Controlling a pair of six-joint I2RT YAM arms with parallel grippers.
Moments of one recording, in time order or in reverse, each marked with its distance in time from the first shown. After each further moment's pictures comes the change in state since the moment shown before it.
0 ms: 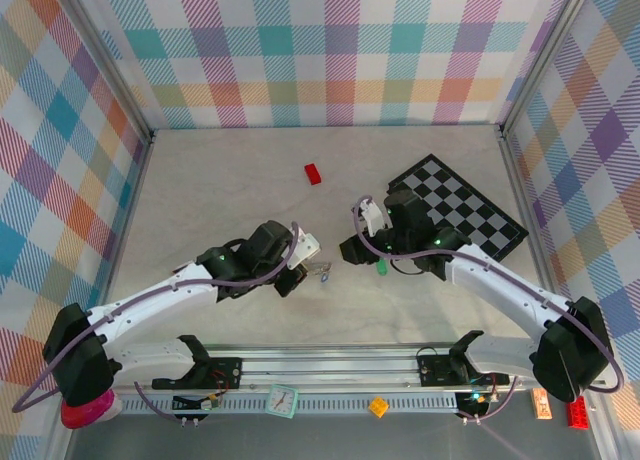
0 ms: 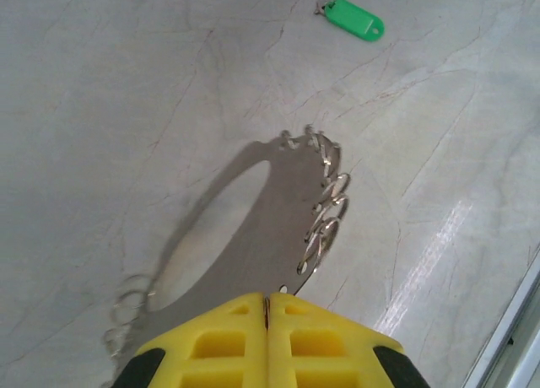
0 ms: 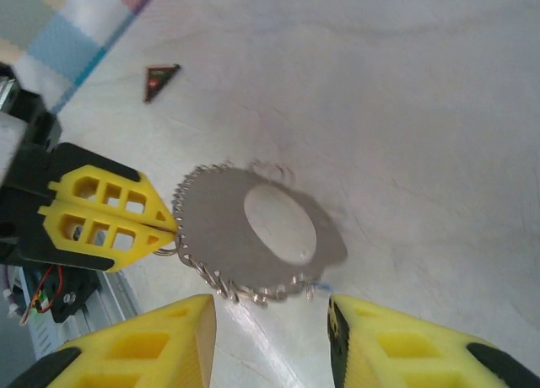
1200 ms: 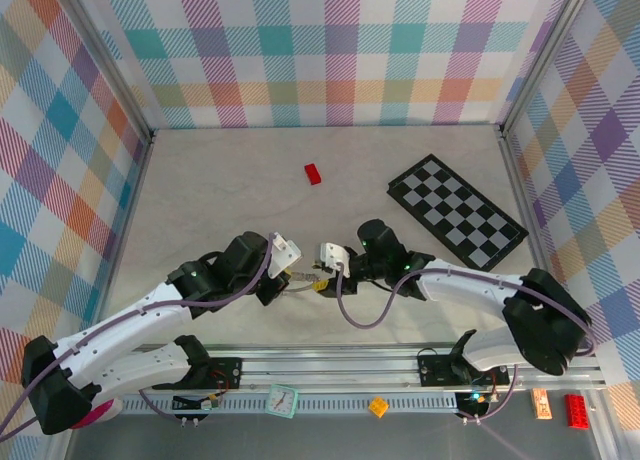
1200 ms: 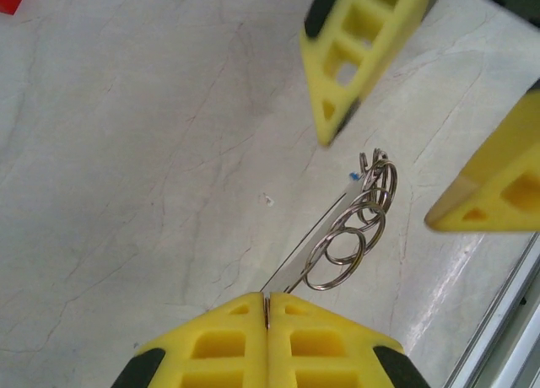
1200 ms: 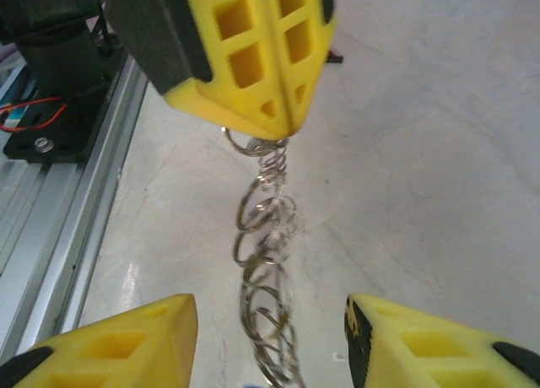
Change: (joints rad) left arm 0.000 -0.216 -0.097 -0.054 -0.050 0.003; right arm 0.196 0.170 -0.208 0.482 -0.130 -0.605
